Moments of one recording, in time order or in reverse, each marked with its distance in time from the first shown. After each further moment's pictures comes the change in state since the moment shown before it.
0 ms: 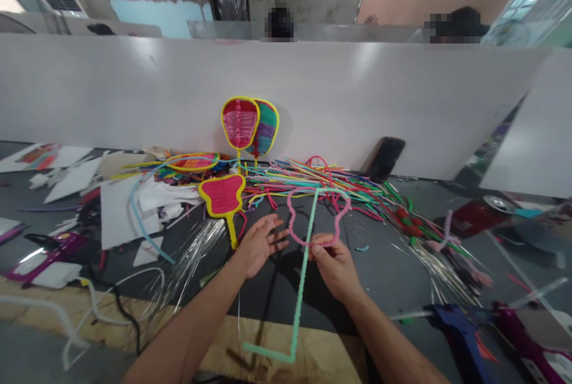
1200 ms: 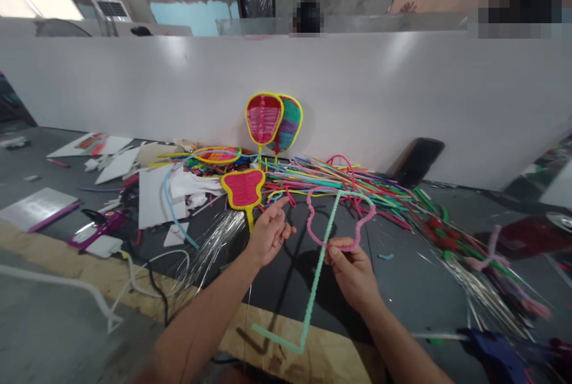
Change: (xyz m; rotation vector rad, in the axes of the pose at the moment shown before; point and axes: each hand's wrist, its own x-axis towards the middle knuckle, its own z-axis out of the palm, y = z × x) left_hand -0.009 0.014 0.003 -0.029 -0.069 0.222; right_hand -0.007 0.010 -0.005 -0.066 0.042 0.087
